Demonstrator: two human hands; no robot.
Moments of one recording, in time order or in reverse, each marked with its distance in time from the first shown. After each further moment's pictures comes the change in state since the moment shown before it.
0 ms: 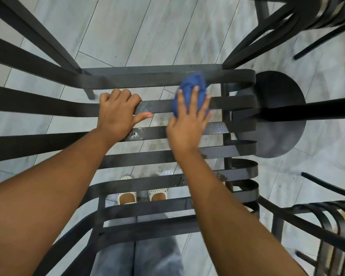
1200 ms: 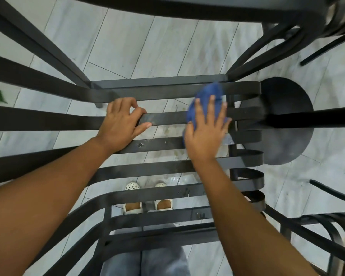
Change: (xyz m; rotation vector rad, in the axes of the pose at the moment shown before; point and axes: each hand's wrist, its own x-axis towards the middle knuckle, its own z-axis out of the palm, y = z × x) left_hand 0.001 -0.014 -0.008 -0.084 -0.036 0.065; right_hand 0.015 0.030 0.004 -0.058 0.121 -0.055
